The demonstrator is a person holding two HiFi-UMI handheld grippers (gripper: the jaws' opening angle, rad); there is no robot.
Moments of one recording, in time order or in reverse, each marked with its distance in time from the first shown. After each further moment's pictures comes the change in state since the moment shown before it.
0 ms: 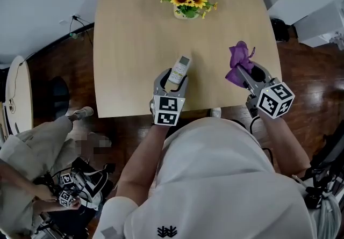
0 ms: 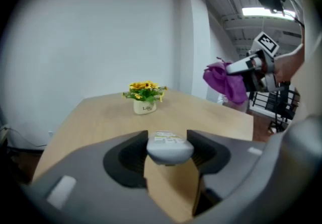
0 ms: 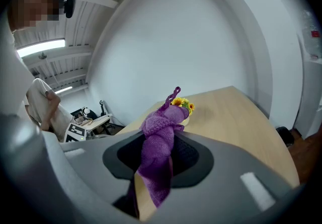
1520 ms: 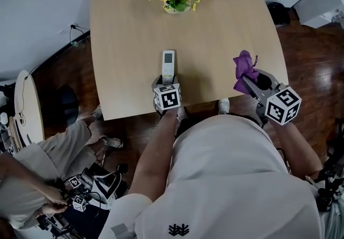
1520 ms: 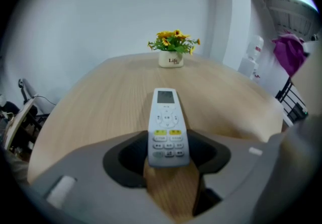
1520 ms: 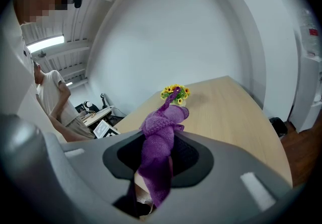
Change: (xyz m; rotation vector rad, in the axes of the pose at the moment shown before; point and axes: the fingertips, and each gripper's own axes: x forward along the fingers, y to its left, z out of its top) left arm 0.045 0.039 -0.123 -0.219 0.378 0.235; right arm -0.051 -0.012 -0.053 0.023 0.107 0.000
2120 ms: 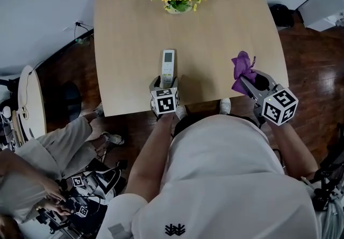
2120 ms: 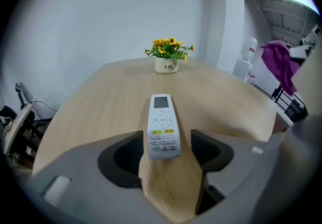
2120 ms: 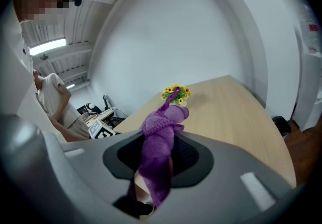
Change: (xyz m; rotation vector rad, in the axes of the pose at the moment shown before) left arm -0.036 -0.010 0.008 0.014 -0.016 -0.038; right arm 0.001 -0.004 -0.005 0.009 -0.012 0.031
